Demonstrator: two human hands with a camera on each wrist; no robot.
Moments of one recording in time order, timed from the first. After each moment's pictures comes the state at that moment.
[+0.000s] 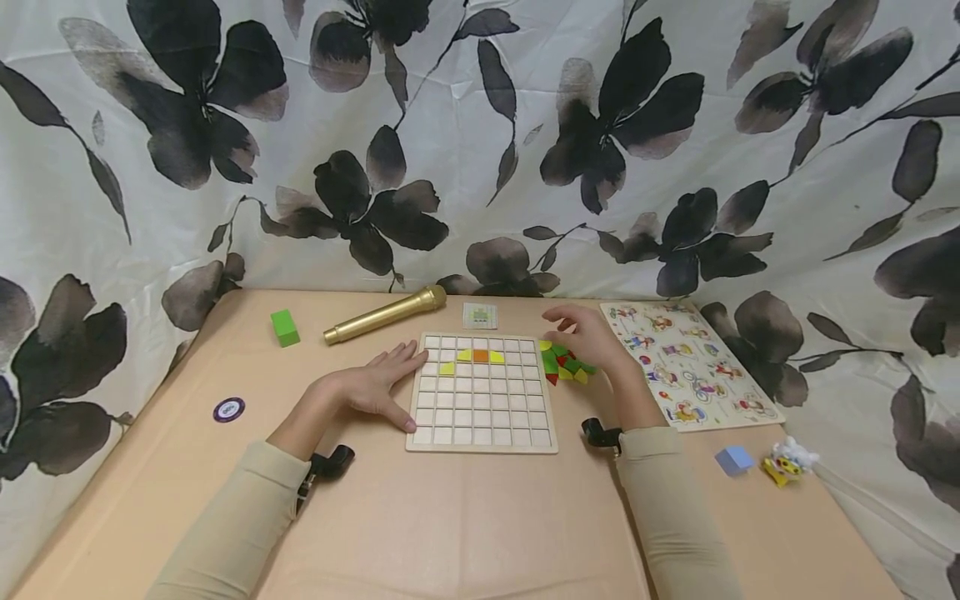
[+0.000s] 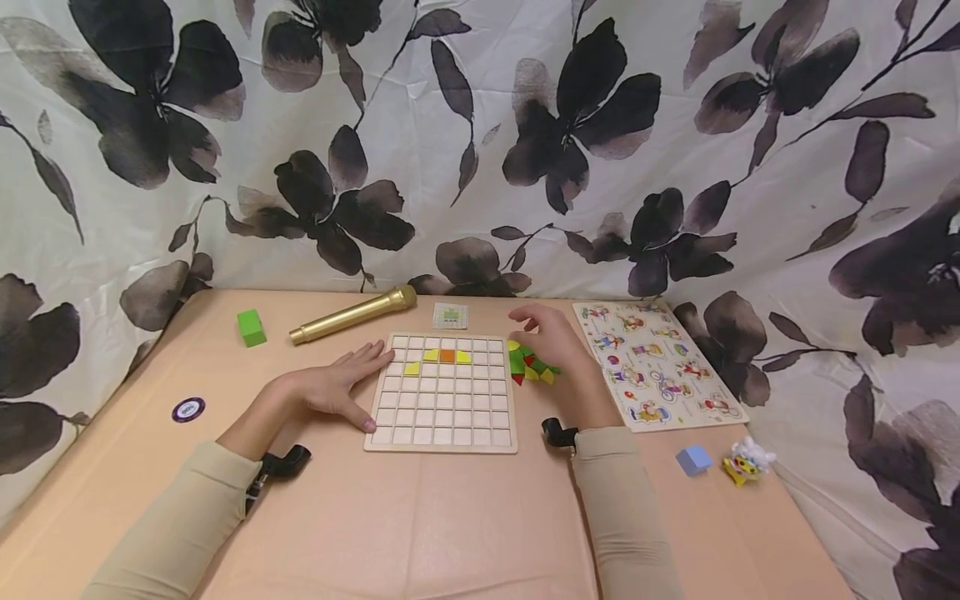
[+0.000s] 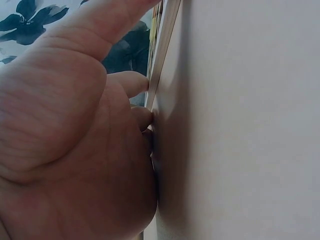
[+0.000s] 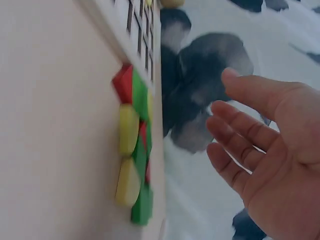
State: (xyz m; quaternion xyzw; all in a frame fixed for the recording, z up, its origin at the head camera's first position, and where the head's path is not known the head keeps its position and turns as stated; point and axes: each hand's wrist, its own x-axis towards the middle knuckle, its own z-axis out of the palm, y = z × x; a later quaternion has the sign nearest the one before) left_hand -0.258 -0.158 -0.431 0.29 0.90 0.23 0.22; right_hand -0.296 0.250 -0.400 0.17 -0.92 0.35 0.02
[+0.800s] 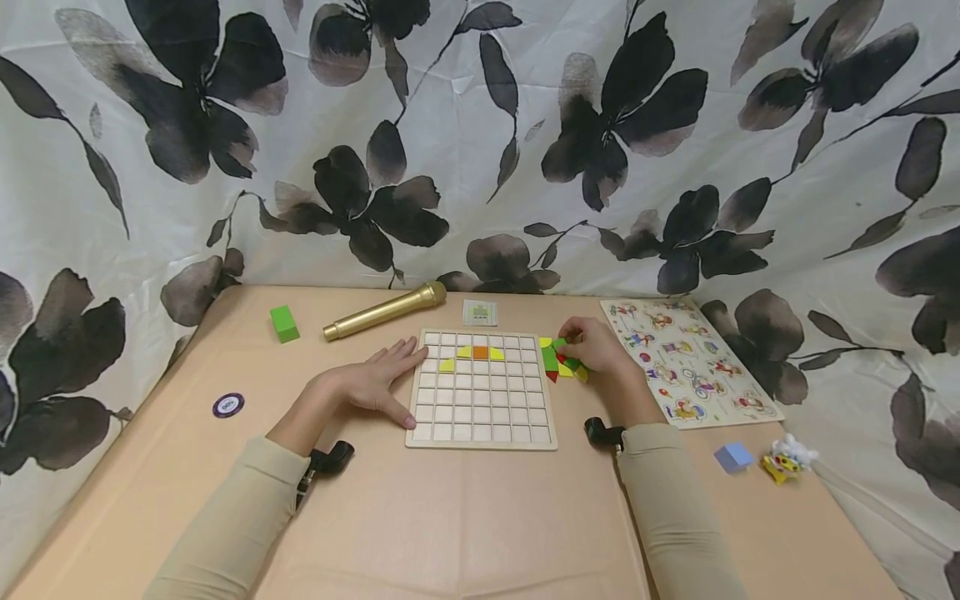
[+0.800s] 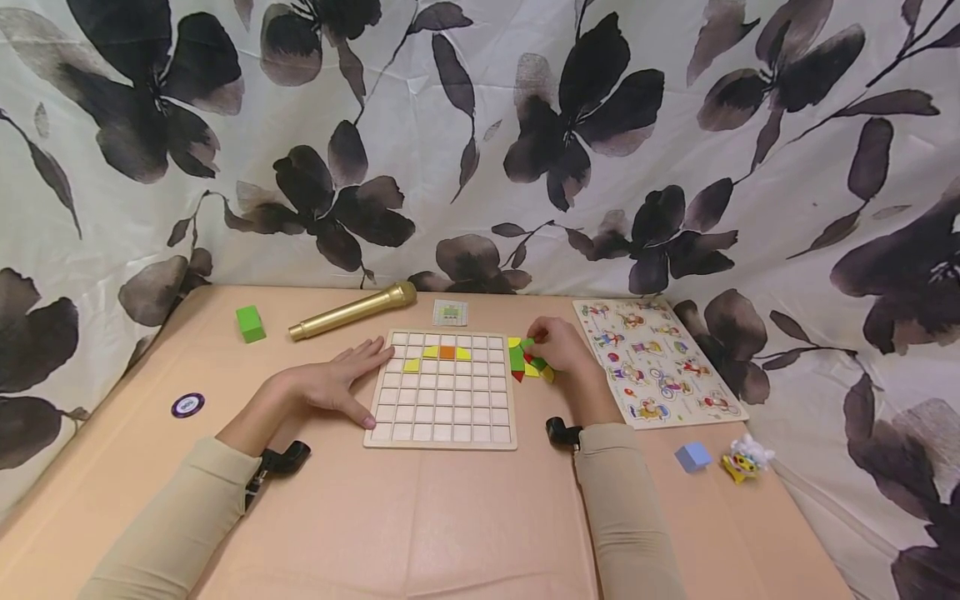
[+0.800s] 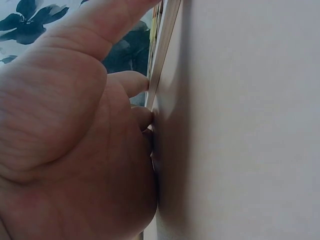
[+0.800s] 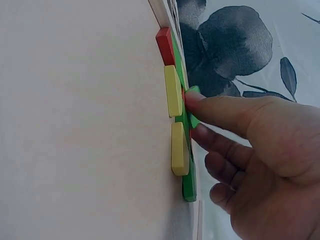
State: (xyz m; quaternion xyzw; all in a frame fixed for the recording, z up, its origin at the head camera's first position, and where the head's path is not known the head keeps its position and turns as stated) left_hand -0.259 -0.158 -0.430 0.30 0.90 0.23 0.22; right_hand -0.314 0.275 -0.438 0.10 -0.94 0.33 -0.03
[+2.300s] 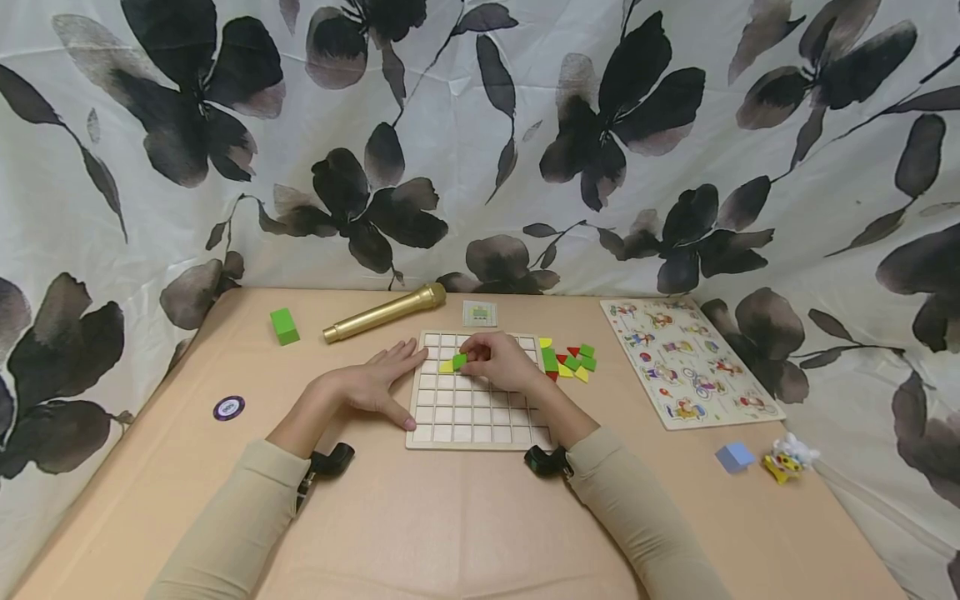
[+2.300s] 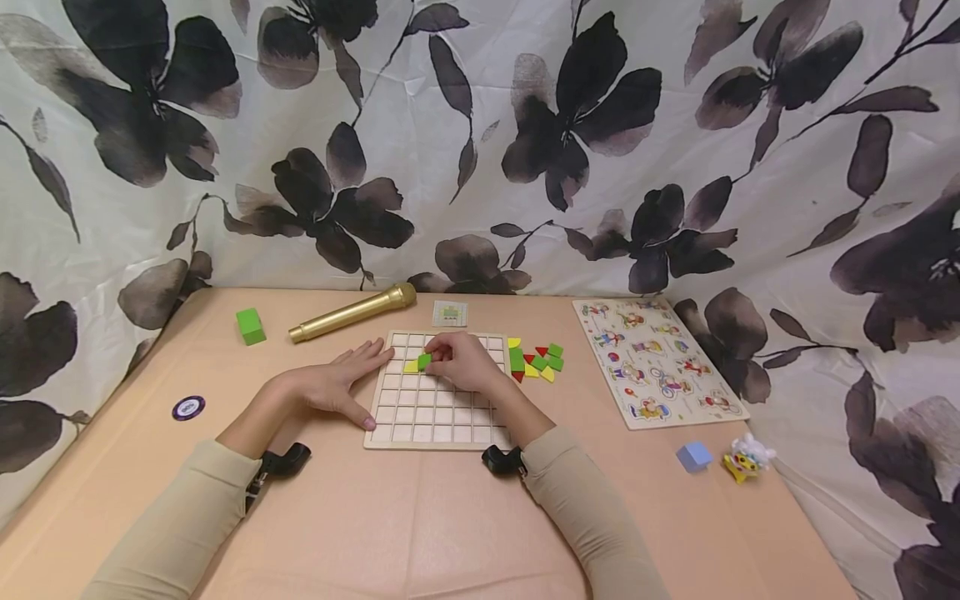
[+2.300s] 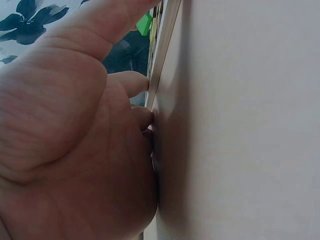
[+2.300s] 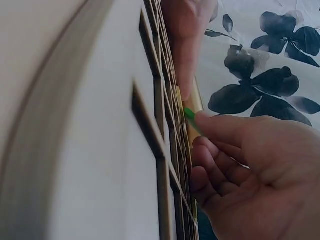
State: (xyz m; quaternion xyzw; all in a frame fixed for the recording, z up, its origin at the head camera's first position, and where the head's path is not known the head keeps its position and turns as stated) left_hand -0.260 -0.158 -0.430 0.30 0.90 0.24 0.22; right_hand -0.289 0.130 -0.446 0.24 -0.87 0.43 -0.06
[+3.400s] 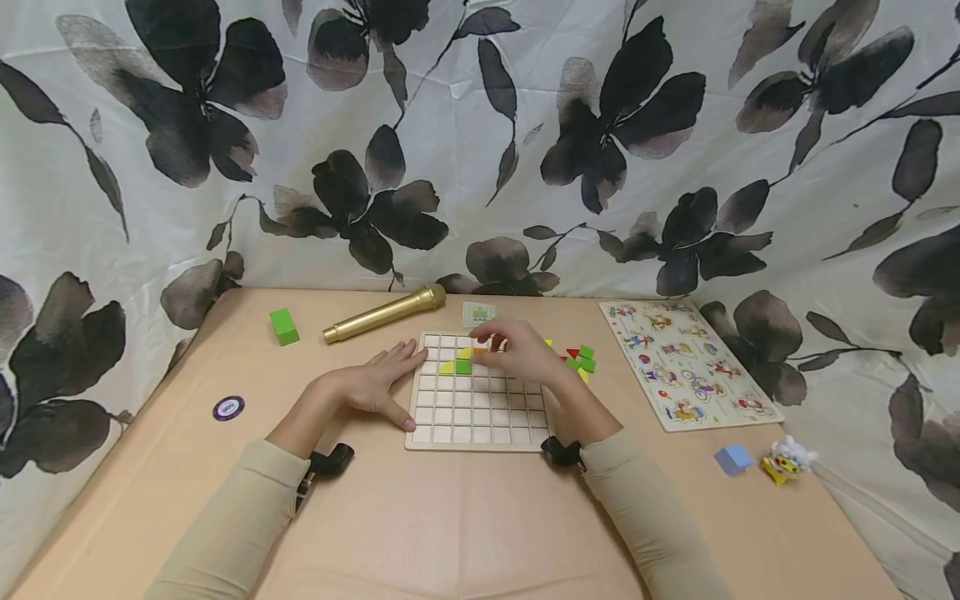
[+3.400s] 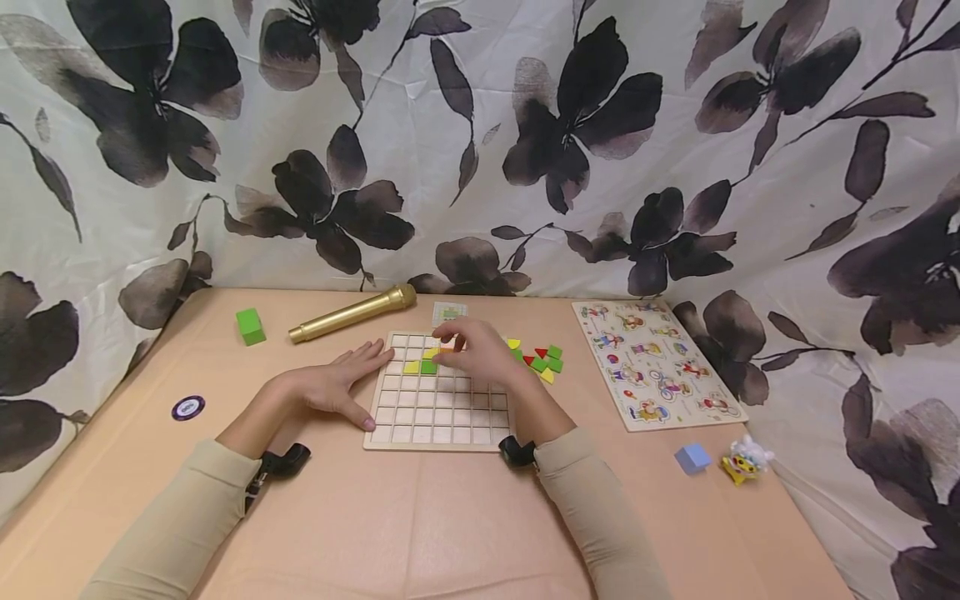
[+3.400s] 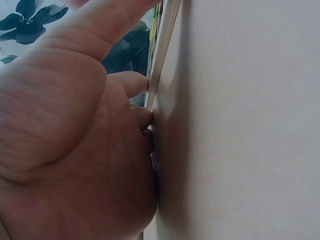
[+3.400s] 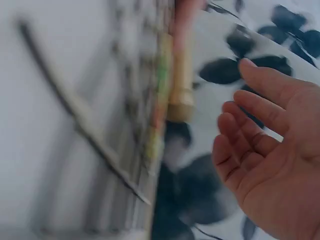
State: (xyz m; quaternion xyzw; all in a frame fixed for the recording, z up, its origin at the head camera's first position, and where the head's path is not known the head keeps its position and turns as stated) left_hand -0.259 -0.159 -0.429 0.30 0.90 0.24 0.22; right_hand -0.275 0.152 -0.400 0.30 -0.87 0.38 -0.02
